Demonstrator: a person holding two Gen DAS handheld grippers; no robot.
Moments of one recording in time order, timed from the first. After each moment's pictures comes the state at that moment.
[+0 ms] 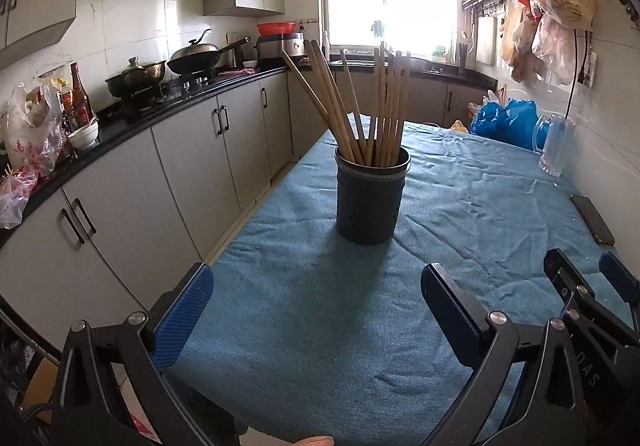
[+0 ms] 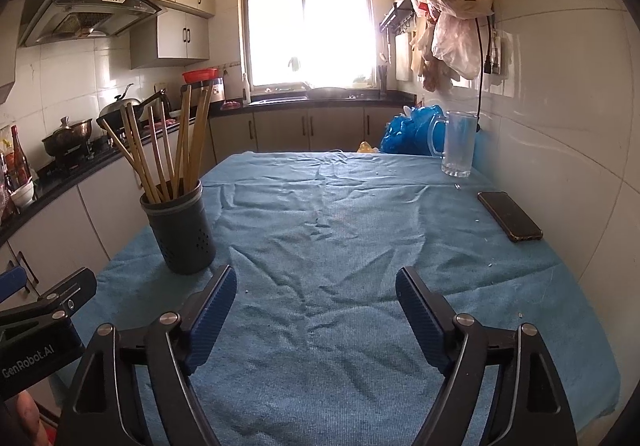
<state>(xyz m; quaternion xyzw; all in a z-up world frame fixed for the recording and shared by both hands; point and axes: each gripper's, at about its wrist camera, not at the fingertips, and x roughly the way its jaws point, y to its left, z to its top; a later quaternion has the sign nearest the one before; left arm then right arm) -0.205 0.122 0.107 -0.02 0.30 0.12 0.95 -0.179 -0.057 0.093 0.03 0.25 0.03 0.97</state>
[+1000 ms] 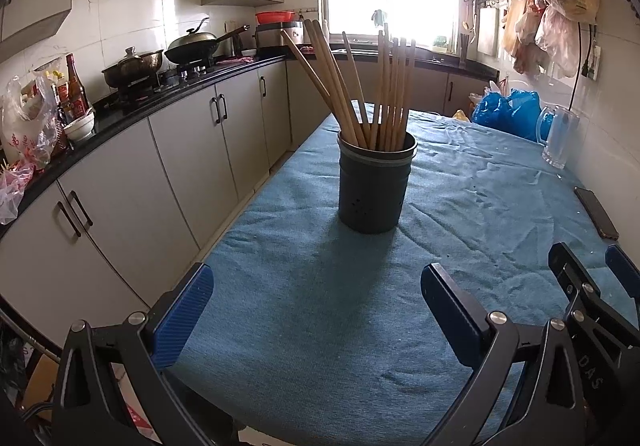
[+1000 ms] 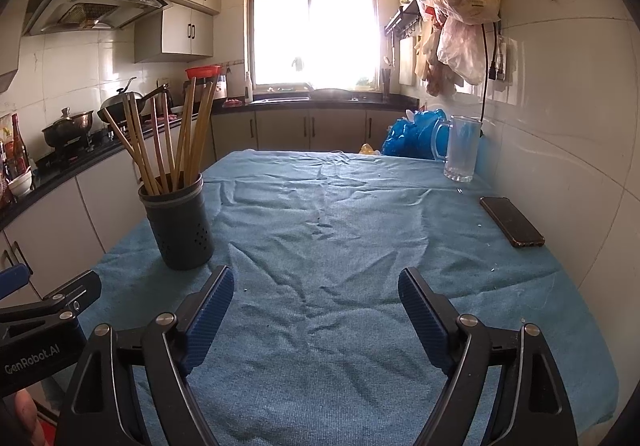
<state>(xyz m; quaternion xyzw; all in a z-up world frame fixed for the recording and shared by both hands) -0.197 0.131 0.097 -0.02 0.32 0.12 0.94 -0.177 -0.052 0.091 0.01 0.24 0.02 0.97</state>
